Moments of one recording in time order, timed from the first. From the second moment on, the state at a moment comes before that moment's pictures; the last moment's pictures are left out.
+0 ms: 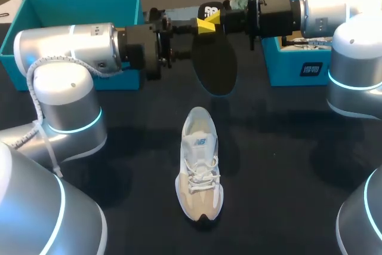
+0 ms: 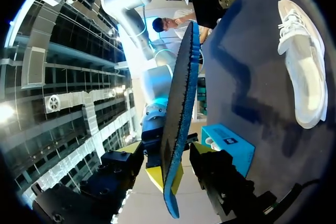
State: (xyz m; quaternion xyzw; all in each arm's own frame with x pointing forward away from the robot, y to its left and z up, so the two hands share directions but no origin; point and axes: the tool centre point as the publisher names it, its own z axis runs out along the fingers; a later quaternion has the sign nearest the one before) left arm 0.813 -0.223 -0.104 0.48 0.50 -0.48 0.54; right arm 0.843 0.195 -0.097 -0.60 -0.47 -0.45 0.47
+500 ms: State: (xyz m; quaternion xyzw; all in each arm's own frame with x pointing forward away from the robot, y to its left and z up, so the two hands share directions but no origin) left arm 0.810 -0.221 -0.105 0.49 0.51 -0.48 0.53; right arm 0.843 0.195 -0.097 -0.60 -0.47 -0.45 0.47
